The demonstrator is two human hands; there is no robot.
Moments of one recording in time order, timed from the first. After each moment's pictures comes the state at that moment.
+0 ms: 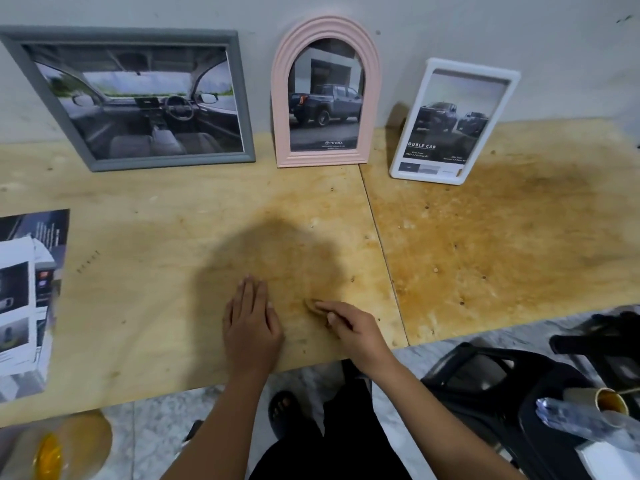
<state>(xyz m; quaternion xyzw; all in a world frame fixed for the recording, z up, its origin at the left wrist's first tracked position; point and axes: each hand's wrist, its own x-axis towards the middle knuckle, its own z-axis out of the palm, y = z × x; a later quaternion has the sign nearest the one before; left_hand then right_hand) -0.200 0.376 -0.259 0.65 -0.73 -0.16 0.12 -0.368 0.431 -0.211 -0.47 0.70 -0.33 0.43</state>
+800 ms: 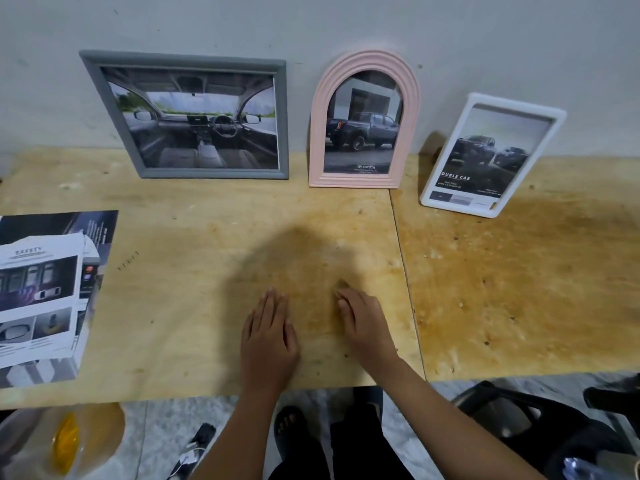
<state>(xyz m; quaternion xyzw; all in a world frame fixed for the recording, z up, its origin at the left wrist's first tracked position) -0.191 0.376 -0.252 0.65 -0.72 -0.18 0.14 -0.366 0.383 -0.231 -0.62 0.71 -0.24 0.24</state>
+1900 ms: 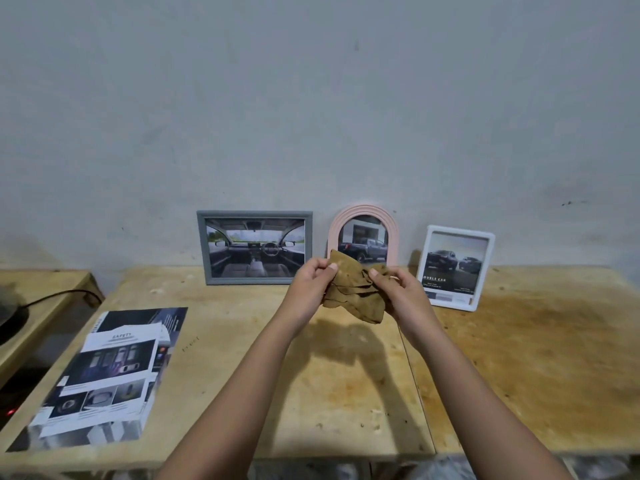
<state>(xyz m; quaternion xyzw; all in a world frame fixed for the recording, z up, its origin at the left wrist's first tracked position) -0.213 0.317 0.009 0.40 -0.55 -0.60 0.42 -0.370 0.359 0.000 -0.36 0.57 -0.57 0.47</state>
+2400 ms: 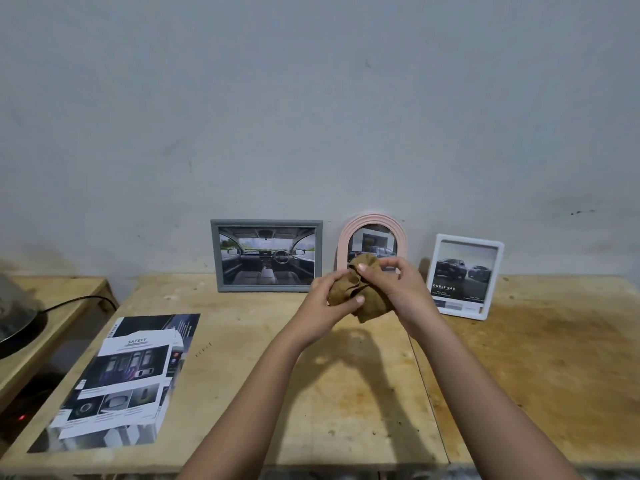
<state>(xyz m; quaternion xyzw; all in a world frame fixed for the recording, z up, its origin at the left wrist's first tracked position) -0.194 0.326 0.000 0.42 -0.66 -0.52 0.34 -0.344 0.354 0.033 -0.39 0.59 -0.55 0.45</state>
